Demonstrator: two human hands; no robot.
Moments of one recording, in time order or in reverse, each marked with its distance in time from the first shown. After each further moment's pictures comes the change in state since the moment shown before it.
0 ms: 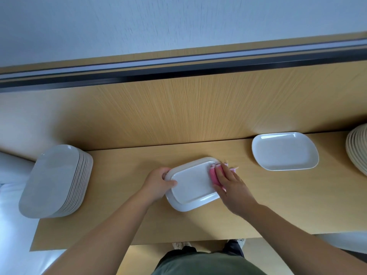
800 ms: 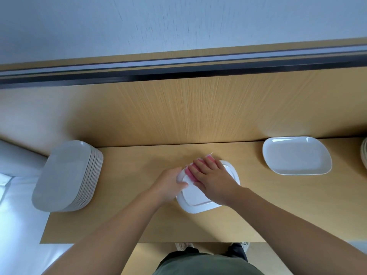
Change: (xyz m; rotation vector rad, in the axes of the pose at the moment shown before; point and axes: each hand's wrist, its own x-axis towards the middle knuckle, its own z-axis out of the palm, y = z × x) left_hand -0.010 0.009 -0.006 0.203 -0.104 0.167; right_hand 0.048 -0.067 -0.012 -0.363 -0.079 -0.372
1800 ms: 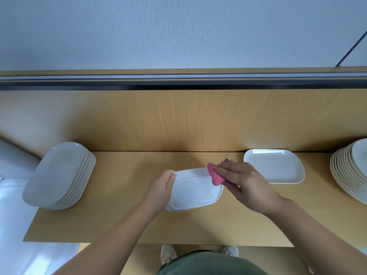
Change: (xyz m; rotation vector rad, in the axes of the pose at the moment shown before) left_hand -0.038 0.022 0.032 -0.010 0.386 0.226; right_hand -0.102 0.068 -0.058 0.272 0.590 -0.274
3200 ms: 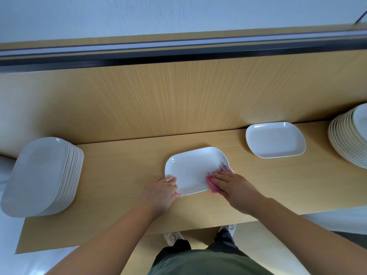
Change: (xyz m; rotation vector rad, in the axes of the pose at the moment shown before) left_hand 0.009 -0.091 0.016 0.669 -0.409 0.538; right_hand -0.048 -0.009 0.092 -0.168 -0.526 0.378
